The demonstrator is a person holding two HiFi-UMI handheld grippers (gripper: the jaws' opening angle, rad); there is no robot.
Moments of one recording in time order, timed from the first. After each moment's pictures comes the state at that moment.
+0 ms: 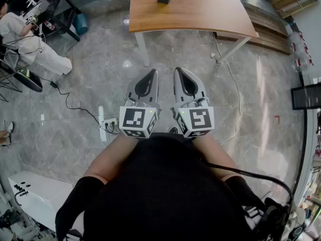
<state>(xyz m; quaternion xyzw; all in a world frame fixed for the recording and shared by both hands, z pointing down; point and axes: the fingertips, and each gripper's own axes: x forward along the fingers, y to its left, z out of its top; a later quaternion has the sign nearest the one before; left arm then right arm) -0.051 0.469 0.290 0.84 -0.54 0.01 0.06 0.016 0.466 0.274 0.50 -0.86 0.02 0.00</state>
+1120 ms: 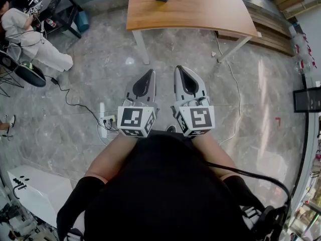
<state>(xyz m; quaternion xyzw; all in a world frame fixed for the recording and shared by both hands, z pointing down) -0.017 0.466 0.305 0.83 -0.56 0.02 0.07 0.061 0.457 0.280 0.49 -0.87 0.03 -0.01</state>
